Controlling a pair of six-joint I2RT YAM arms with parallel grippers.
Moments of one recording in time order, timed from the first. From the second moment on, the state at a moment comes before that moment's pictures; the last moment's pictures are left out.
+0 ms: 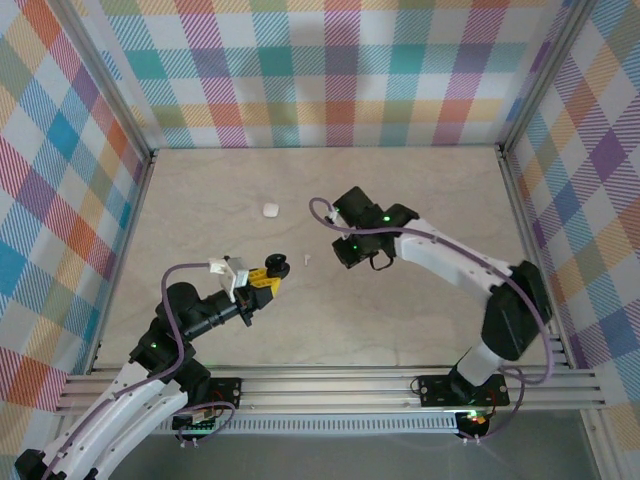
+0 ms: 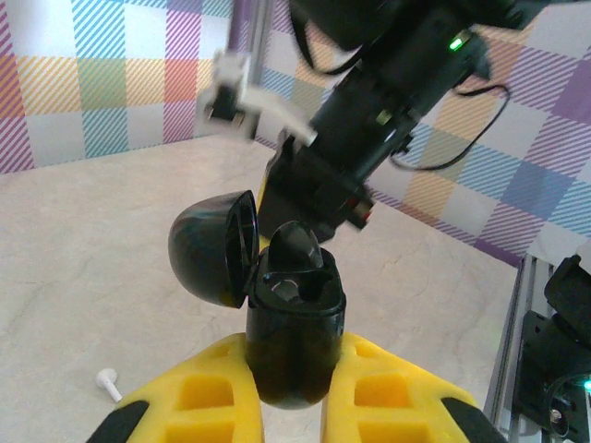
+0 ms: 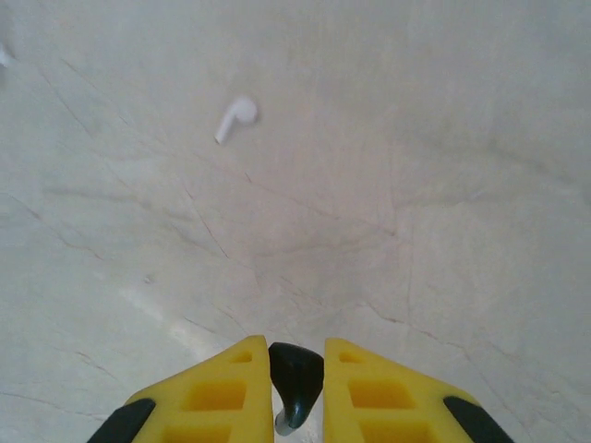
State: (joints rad) left arm -0.59 0.40 0.36 -0.04 0.37 -0.17; right arm 0.77 1.56 1.34 -0.82 0.01 0.13
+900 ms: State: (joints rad) left arm -0.59 0.47 0.36 0.11 0.54 -0.13; right arm 0.97 1.24 1.29 -0.47 -0.32 -0.01
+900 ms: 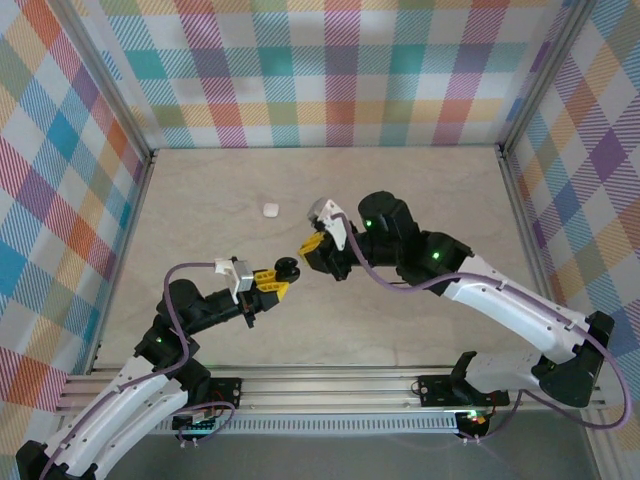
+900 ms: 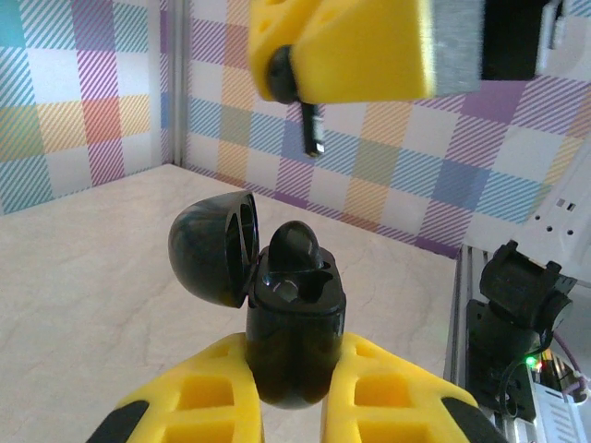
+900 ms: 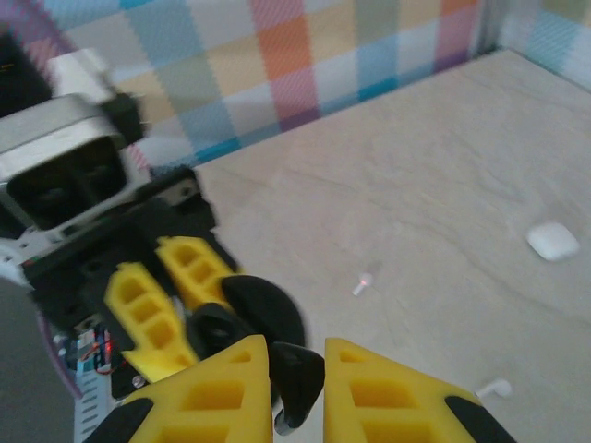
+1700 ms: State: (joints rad) left arm -0.61 0.46 0.35 0.13 0.54 -0.13; right arm 1.08 1.29 1.30 -0.42 -0.31 -0.19
